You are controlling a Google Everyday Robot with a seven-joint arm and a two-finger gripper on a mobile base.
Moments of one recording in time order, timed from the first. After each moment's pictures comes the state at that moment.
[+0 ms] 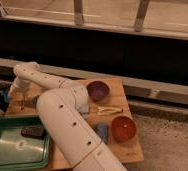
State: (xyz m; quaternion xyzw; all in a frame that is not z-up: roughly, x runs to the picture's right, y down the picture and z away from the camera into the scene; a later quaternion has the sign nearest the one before) arm -0.471 0.026 0.936 -0.43 -0.02 0.63 0.65
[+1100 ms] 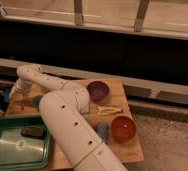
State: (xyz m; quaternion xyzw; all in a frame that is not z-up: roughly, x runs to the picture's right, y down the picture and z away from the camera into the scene) arm -0.466 0.036 0.943 -0.44 -0.02 0.63 0.64
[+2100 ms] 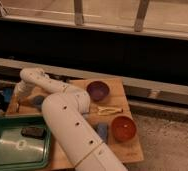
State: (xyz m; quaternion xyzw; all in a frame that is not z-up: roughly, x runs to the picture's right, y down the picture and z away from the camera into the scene) arm -0.468 0.046 0.946 -0.47 -0.03 0.63 0.62
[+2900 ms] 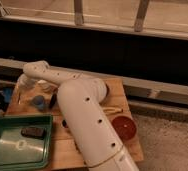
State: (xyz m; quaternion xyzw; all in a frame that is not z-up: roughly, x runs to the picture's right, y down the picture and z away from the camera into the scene) arm -0.416 -0.007 0.891 -0.41 -0.09 0.66 0.62
